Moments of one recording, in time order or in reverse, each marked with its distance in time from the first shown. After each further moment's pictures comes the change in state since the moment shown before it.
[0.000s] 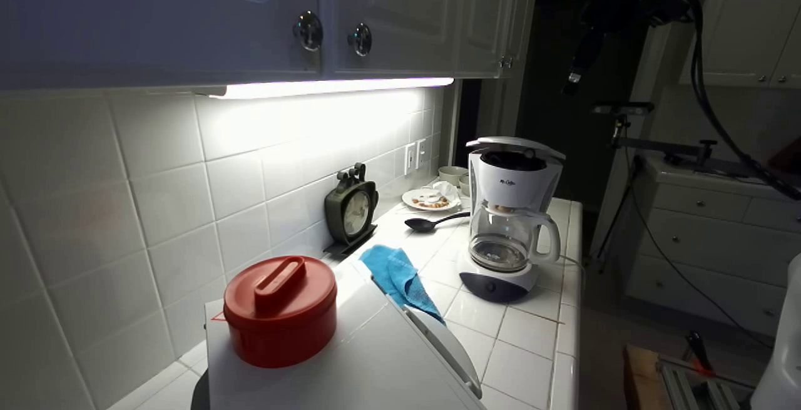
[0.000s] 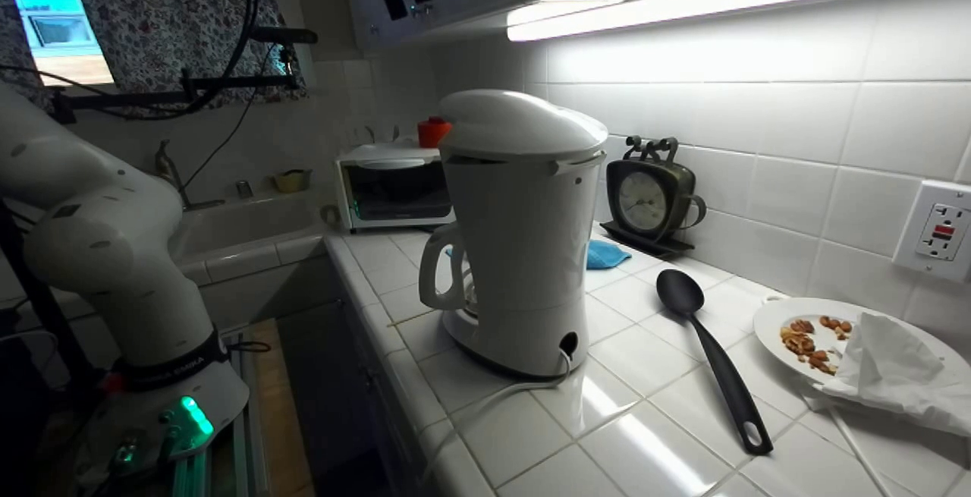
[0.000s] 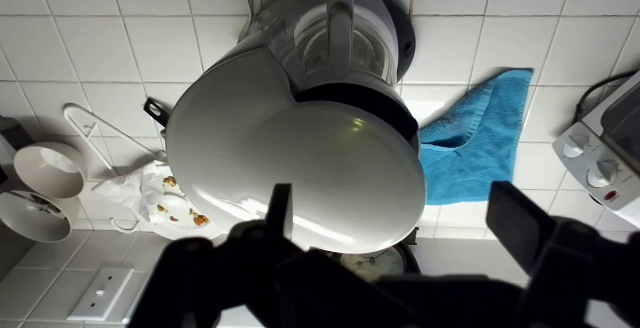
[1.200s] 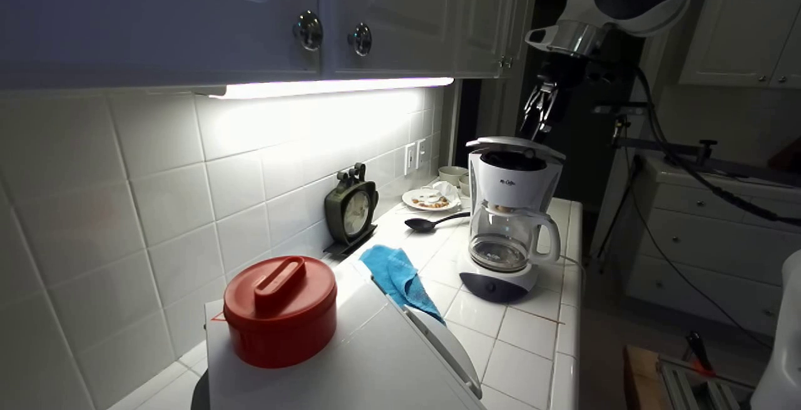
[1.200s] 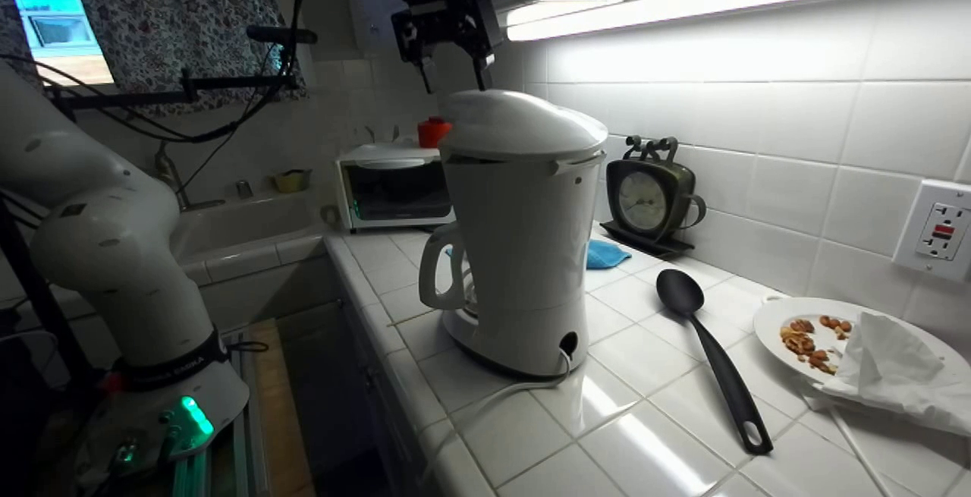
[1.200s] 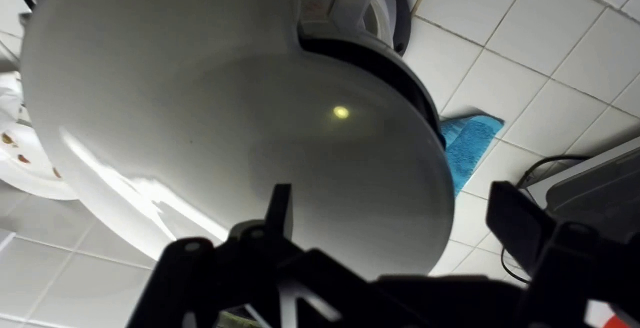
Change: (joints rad) arm 0.057 0.104 -0.101 -0.141 0.109 0.200 -0.431
